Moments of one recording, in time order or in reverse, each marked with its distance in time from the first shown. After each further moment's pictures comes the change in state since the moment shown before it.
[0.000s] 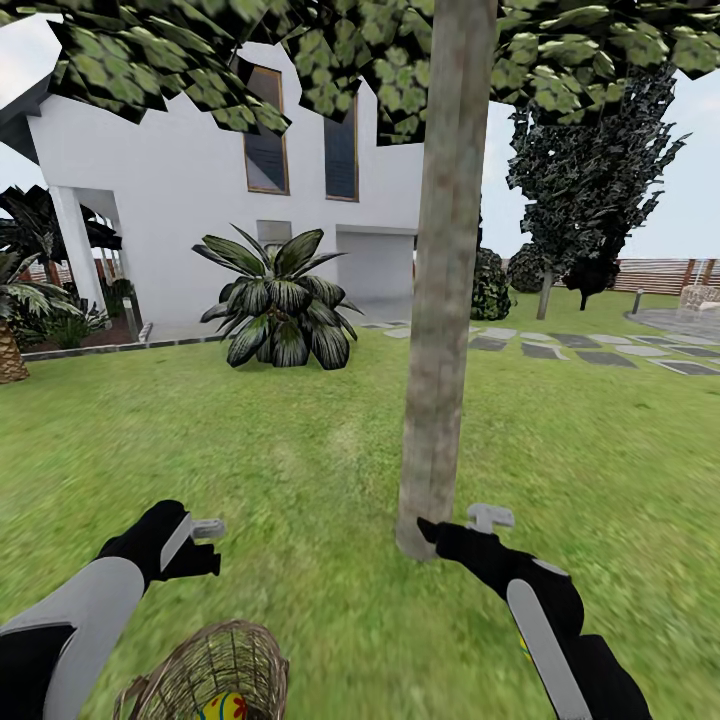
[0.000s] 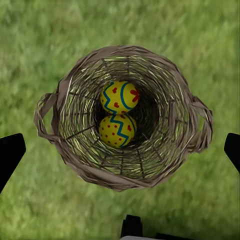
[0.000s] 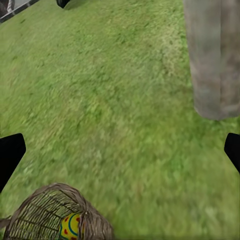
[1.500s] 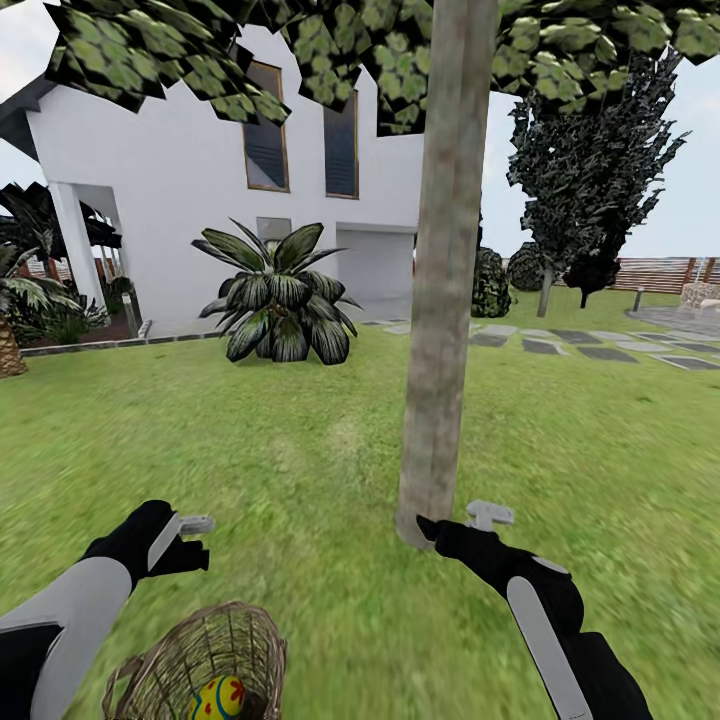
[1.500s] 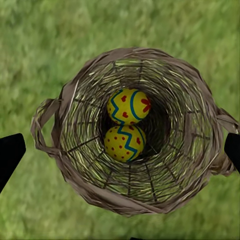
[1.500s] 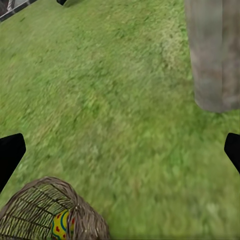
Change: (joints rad) left arm -0.002 0.037 0.009 0.004 0.003 -0.045 0.000; right arm -0.006 0.001 -0.002 -0.002 -0.005 0.004 0.001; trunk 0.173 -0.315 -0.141
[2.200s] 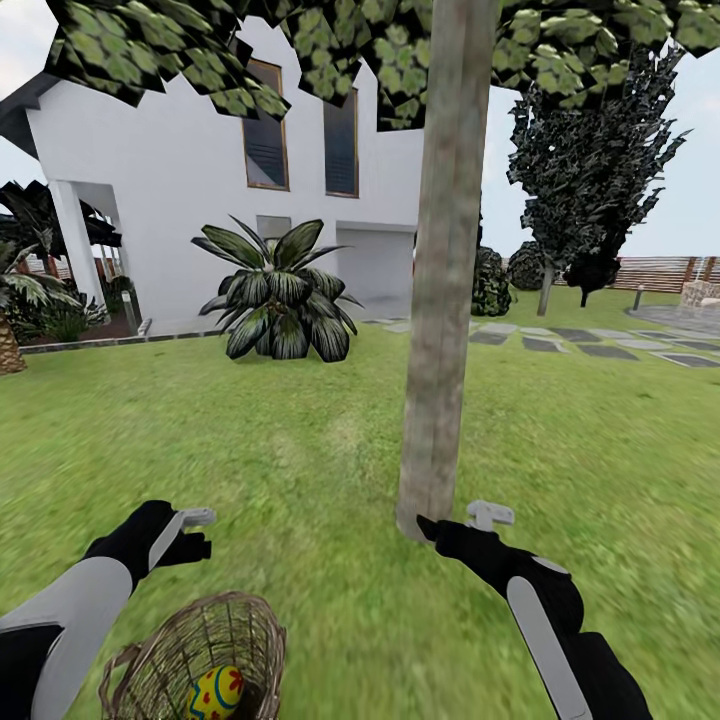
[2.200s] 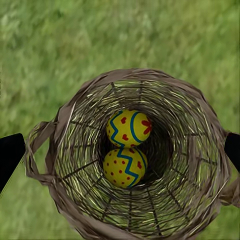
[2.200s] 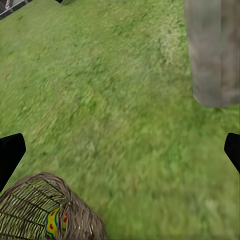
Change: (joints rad) left arm 0.000 -0.002 -0.006 -0.001 -0.002 -0.101 0.000; right arm 0.000 0.000 -0.001 0.002 0.002 -0.001 -0.001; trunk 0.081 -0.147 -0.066
